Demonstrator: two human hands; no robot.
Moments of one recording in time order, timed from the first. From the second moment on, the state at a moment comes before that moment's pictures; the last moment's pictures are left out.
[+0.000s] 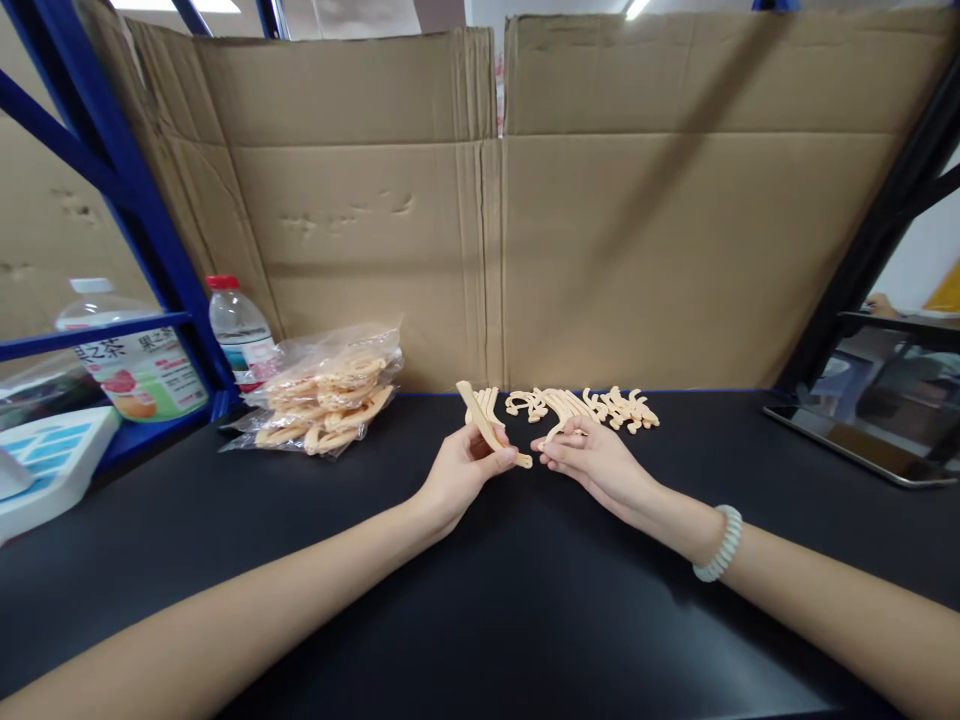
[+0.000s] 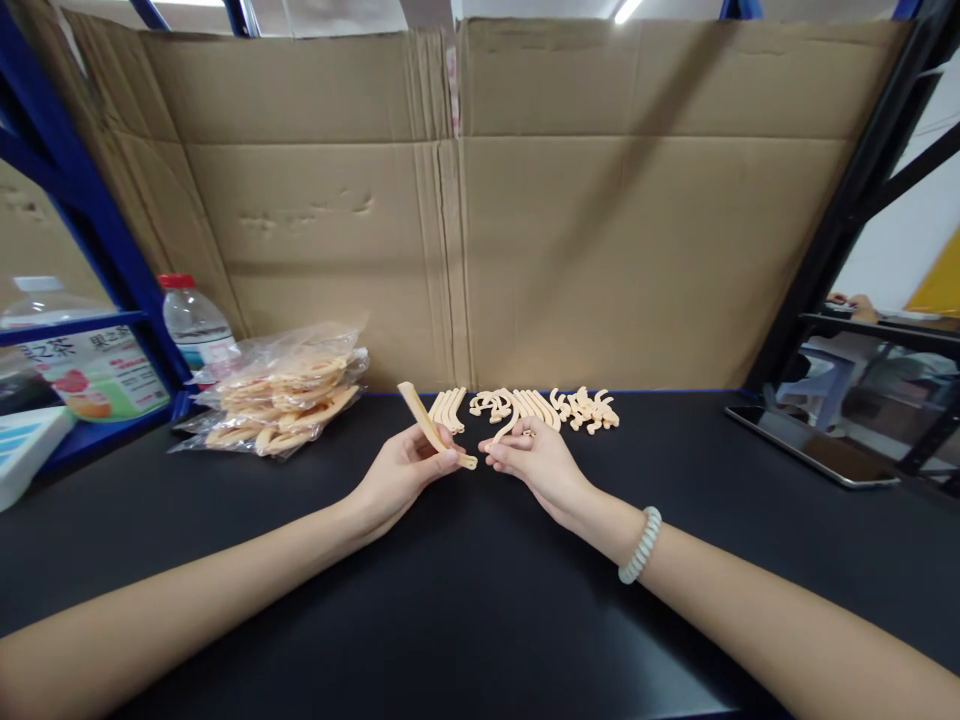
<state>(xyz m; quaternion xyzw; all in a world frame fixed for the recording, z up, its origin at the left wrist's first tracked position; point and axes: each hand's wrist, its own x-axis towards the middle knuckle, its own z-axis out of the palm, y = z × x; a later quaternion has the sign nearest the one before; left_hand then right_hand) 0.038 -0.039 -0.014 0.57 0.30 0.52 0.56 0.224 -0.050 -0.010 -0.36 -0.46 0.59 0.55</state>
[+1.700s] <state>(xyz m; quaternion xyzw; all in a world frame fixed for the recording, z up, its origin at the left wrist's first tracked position) 0.043 -0.050 -0.007 0.70 0.33 0.46 0.44 0.223 -0.053 -0.008 -0.37 -0.53 0.63 0.43</state>
